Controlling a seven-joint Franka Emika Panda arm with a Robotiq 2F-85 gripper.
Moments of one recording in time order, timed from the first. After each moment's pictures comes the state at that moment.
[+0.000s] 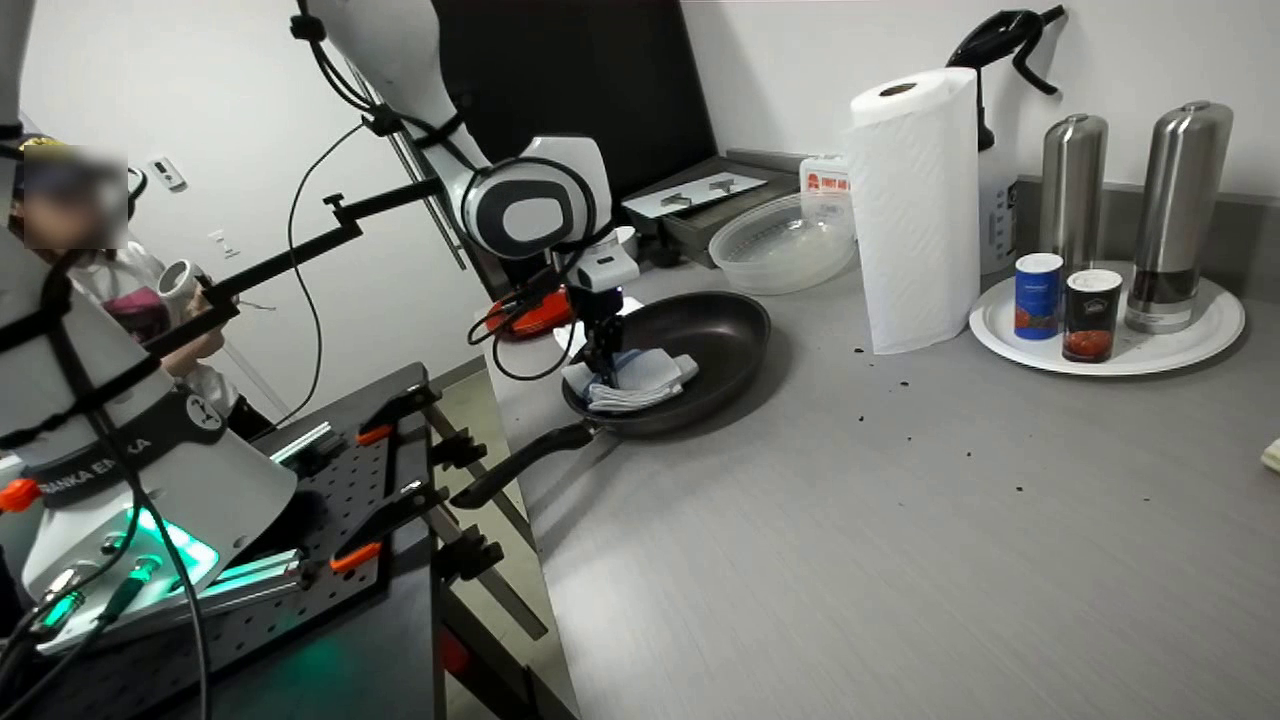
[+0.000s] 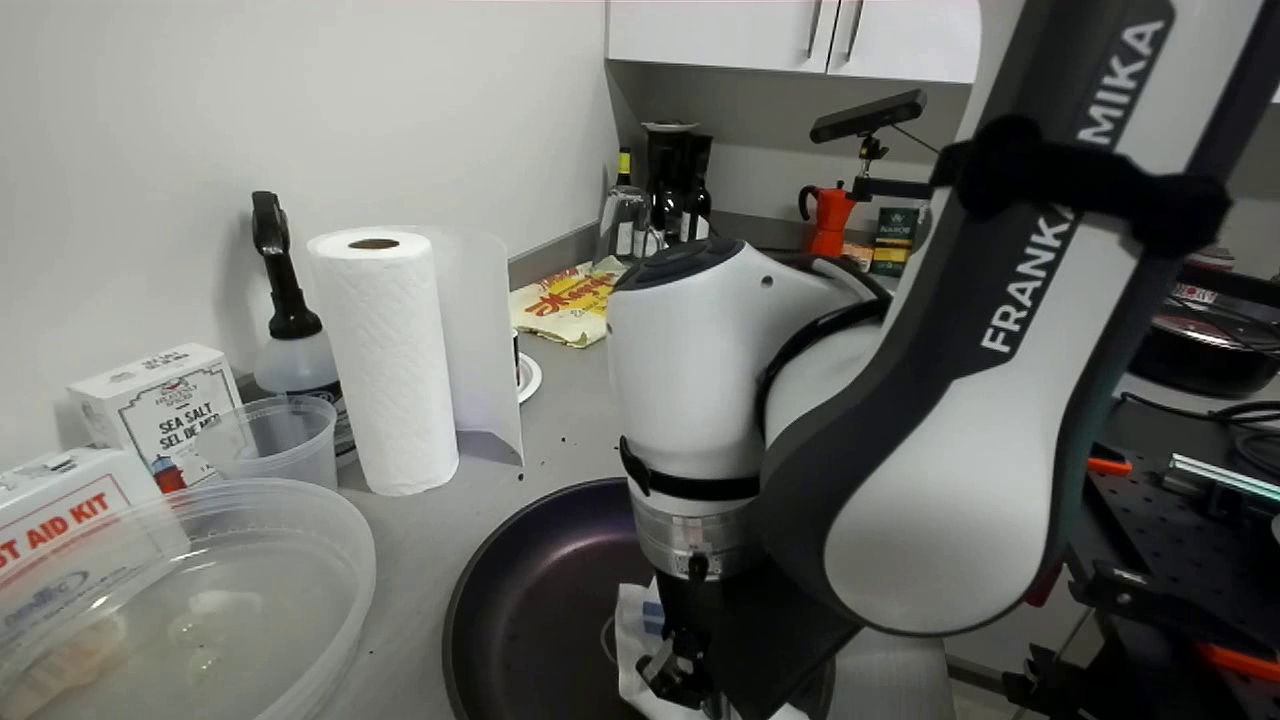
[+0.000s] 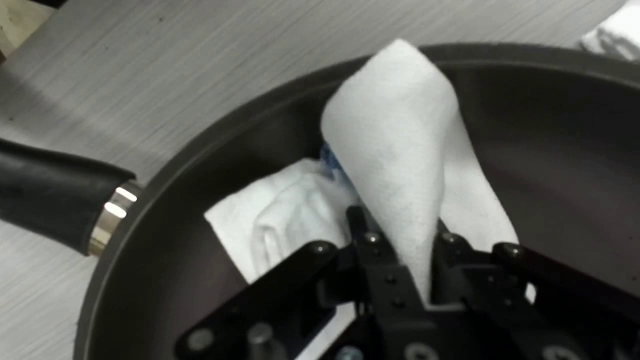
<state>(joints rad) 0.36 0.79 -0.03 -2.21 0.17 2.80 0.78</state>
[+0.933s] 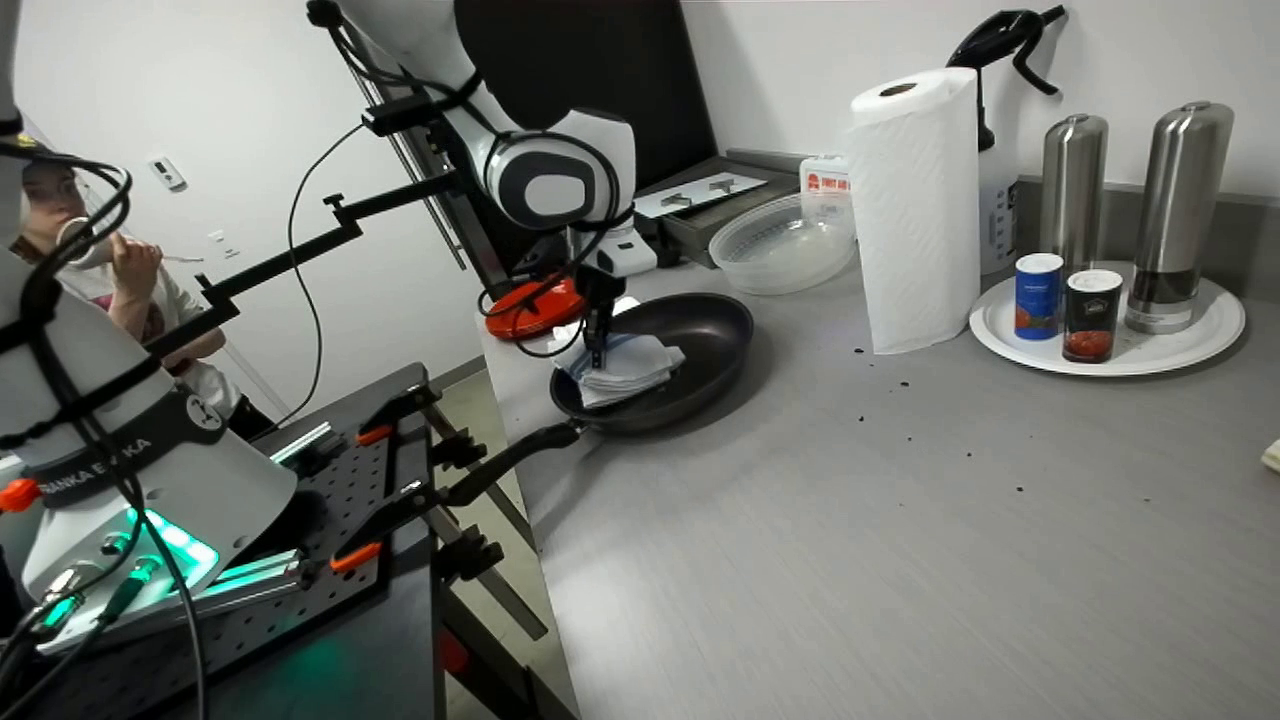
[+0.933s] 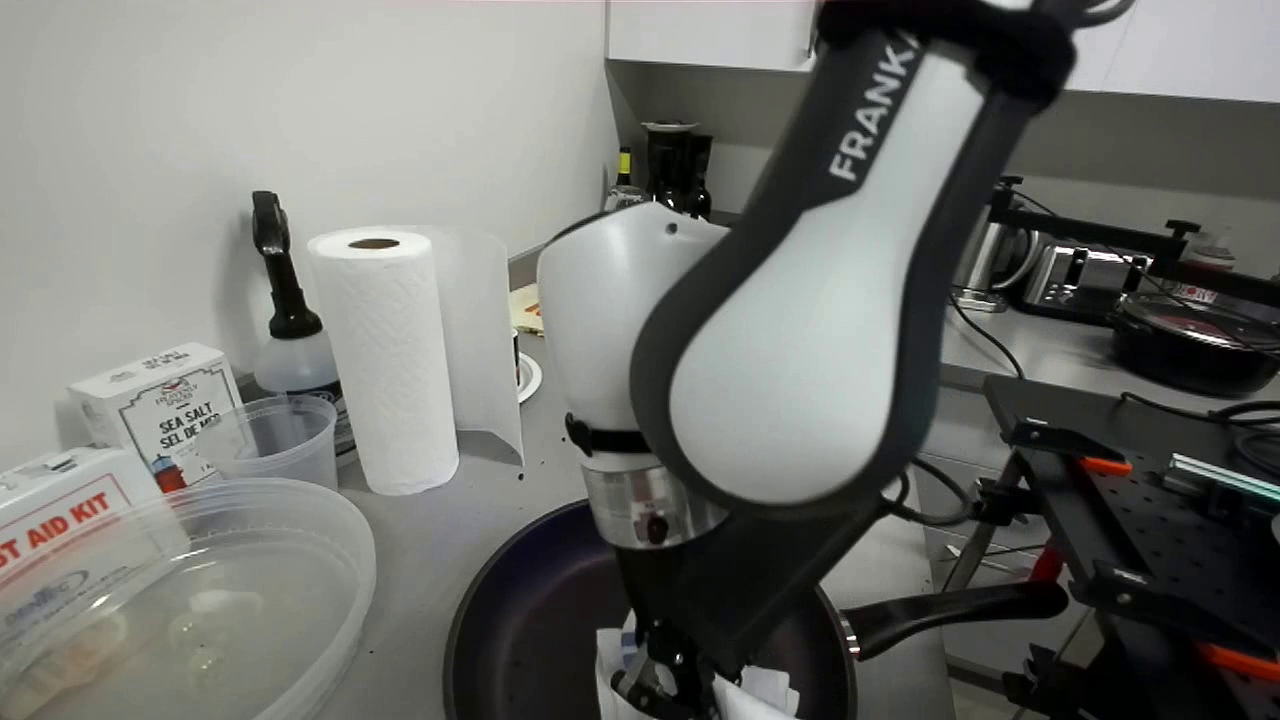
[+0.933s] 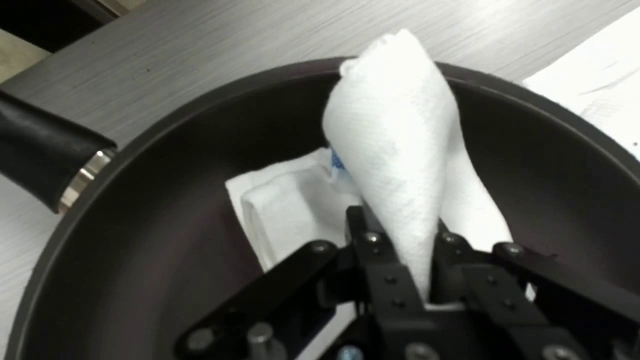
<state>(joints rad) 0.17 0.78 0.13 -2.10 0.22 2.56 0.57</state>
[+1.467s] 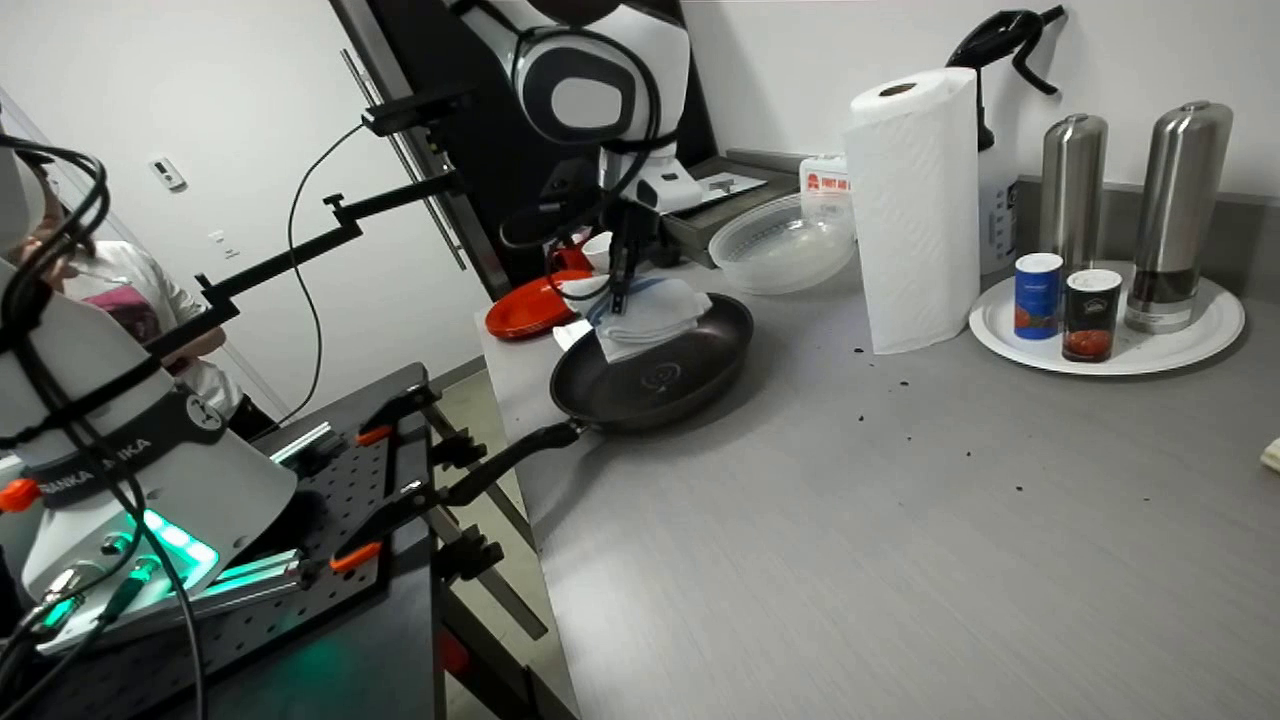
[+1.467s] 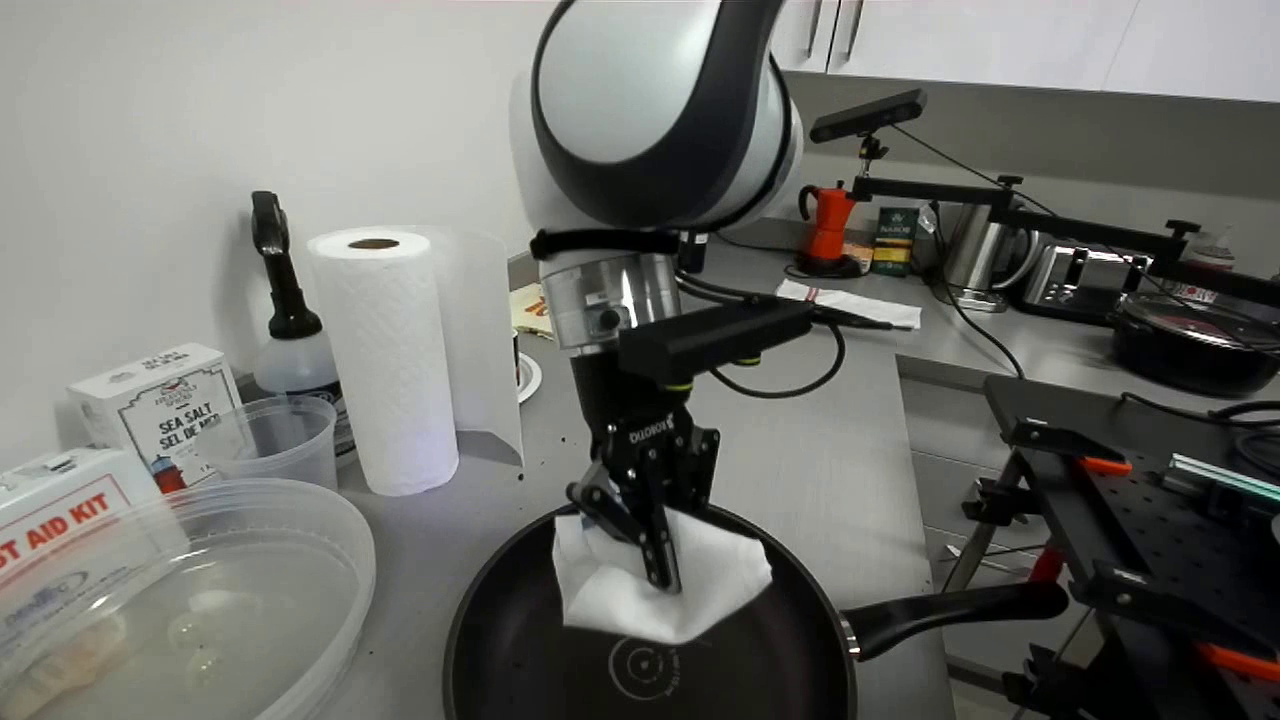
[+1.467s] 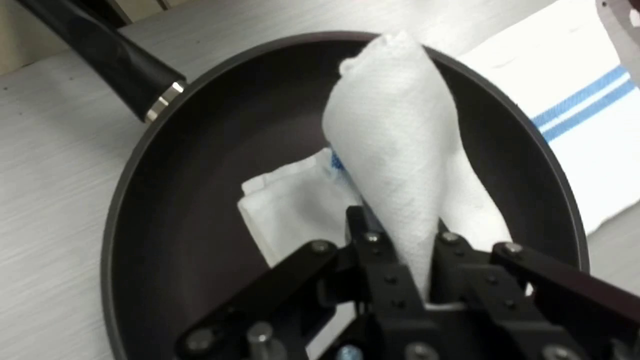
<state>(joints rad) 0.03 0.64 0.12 -2.02 0.29 2.29 0.37</state>
